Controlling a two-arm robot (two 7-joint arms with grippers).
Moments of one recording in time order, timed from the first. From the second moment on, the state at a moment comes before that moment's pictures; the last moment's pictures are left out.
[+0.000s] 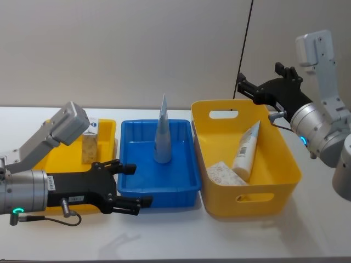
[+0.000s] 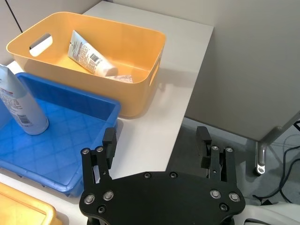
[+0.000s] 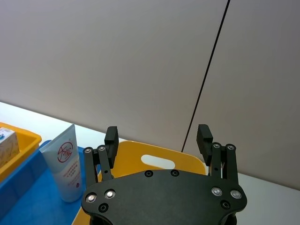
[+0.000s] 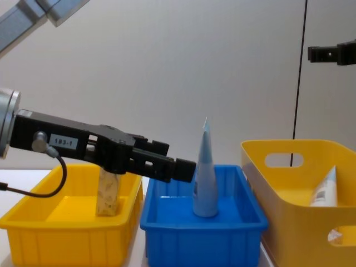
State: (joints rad) left arm -0.50 0.70 0.61 -1.67 -0.63 0.36 -0.79; right arm 0.36 0.34 -0.23 -1.67 0.23 0.37 0.08
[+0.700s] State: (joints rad) left arm -0.44 0.67 0.56 -1.66 -0.68 0.27 -0.74; right arm 0.35 0.35 -0.22 -1.69 0.25 0.35 0.15
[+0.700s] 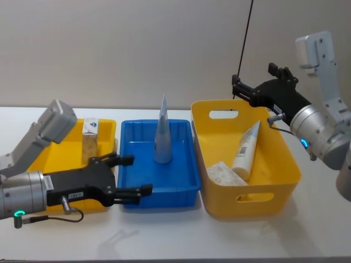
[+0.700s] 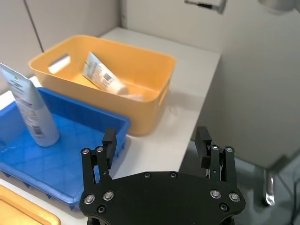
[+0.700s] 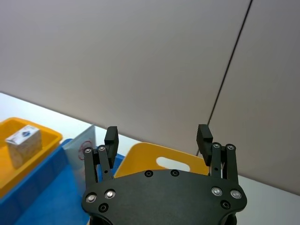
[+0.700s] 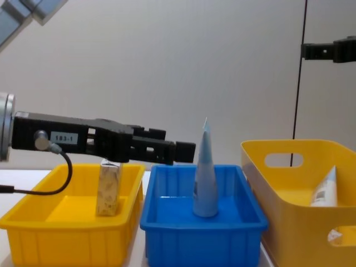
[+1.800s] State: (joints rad) left arm -0.30 0.55 0.43 -1.61 -0.76 0.06 -0.51; right arm 0.24 0.50 -0.19 -1.82 0.49 0.39 0.49
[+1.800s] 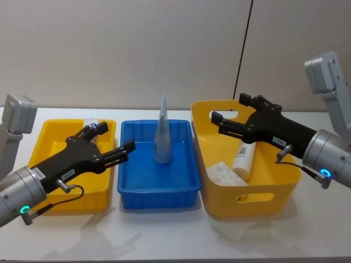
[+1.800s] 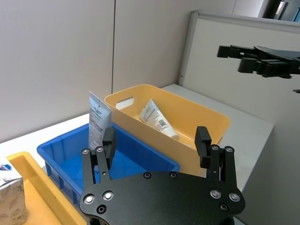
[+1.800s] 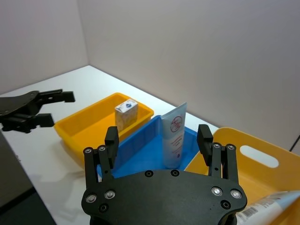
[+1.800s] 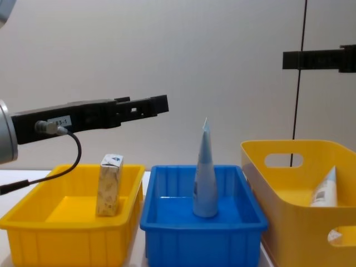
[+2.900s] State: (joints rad) left arm -0.32 0.54 0.44 -1.60 -0.73 0.07 -0.50; right arm 0.21 0.53 -0.18 -1.84 0.54 0.41 0.54
